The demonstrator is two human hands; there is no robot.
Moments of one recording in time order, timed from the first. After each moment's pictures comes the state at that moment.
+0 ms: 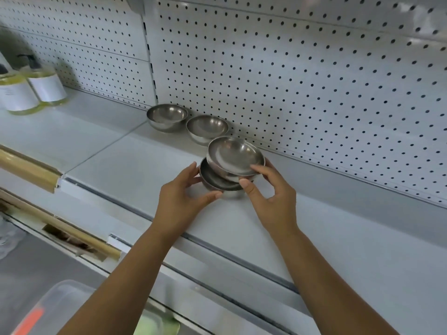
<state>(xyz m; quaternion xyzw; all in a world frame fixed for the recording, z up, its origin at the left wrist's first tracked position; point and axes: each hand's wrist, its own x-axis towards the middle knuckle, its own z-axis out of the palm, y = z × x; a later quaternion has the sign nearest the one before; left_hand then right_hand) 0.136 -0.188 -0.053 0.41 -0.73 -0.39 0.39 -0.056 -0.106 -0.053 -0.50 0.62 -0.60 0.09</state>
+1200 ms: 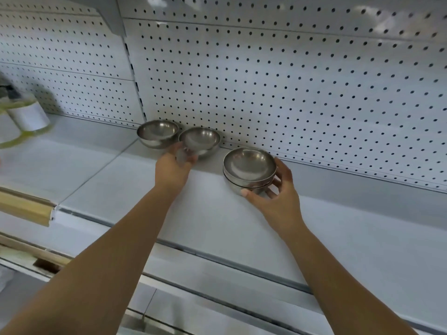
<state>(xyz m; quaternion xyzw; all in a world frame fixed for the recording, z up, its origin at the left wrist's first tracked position) 0.102 -0.304 -0.024 0.50 -0.70 -0.38 0.35 -0.064 -0.110 -0.050 -0.38 0.64 -0.64 0.19</state>
